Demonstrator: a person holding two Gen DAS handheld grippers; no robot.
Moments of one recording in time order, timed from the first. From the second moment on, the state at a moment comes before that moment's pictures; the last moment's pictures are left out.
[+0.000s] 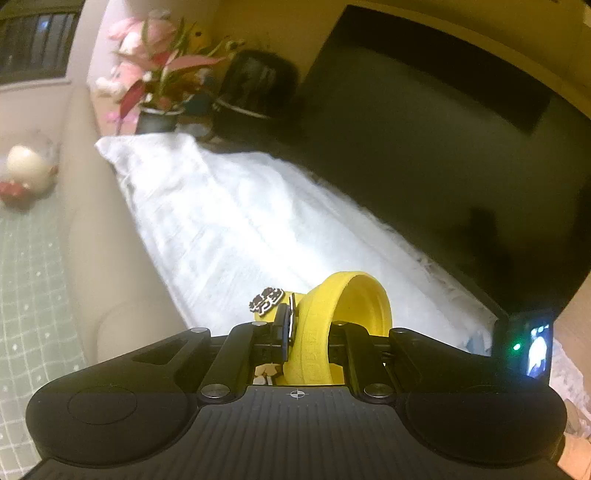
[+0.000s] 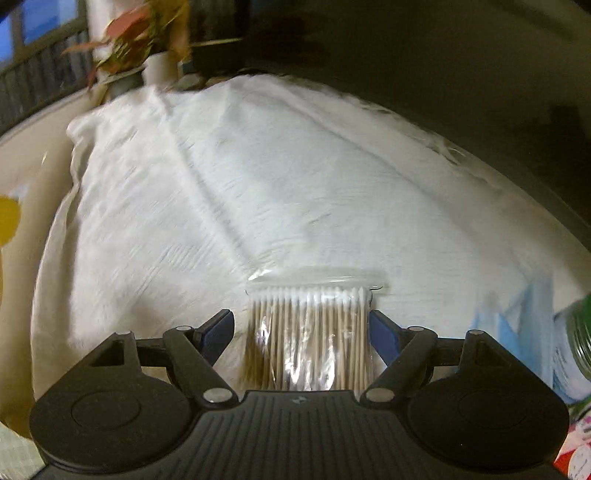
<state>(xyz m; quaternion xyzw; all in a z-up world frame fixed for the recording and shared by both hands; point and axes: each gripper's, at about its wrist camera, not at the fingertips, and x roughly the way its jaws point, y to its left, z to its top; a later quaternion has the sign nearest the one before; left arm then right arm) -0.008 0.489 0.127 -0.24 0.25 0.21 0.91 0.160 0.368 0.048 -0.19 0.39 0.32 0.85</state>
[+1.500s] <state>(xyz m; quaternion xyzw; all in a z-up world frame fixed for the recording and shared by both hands) 0.228 0.077 0.249 -0.13 0.23 -0.34 0.90 0.071 -0.149 0.262 -0.01 0.19 -0.08 0.98</state>
